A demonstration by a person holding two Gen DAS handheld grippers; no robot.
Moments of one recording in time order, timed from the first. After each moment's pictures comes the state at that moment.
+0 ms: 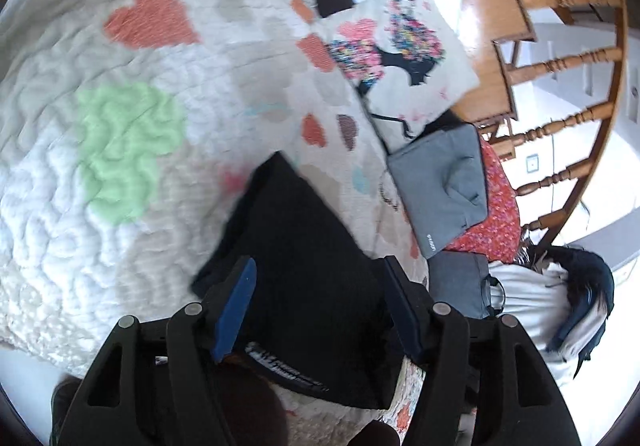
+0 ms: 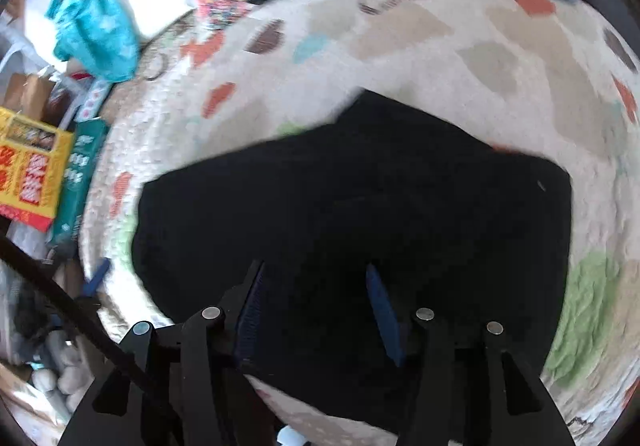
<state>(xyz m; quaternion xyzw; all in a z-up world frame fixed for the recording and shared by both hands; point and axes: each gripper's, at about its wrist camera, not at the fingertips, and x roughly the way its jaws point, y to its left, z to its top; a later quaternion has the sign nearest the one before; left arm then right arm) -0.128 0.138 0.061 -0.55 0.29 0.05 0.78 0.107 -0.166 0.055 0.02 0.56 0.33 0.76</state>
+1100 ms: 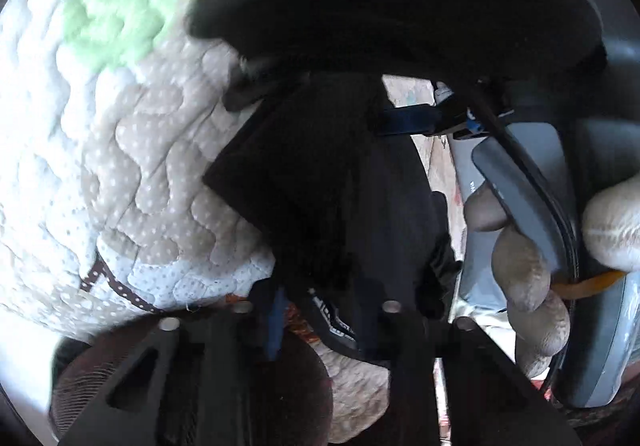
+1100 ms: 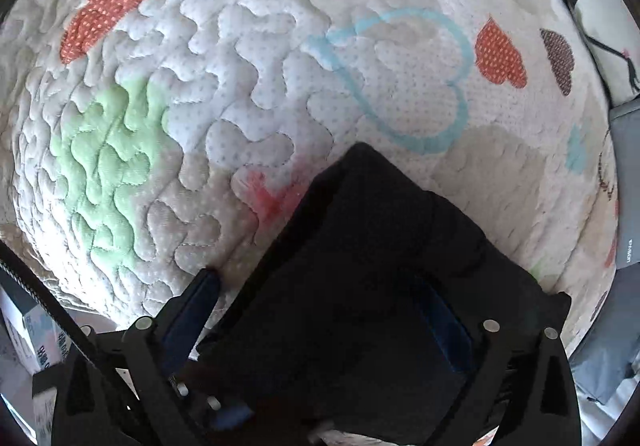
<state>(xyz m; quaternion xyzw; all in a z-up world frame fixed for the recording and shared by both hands) -0.114 0.092 0.005 -0.54 0.38 0.04 0.75 0.043 0.151 -0.010 -0.42 0.60 0.28 0.62</state>
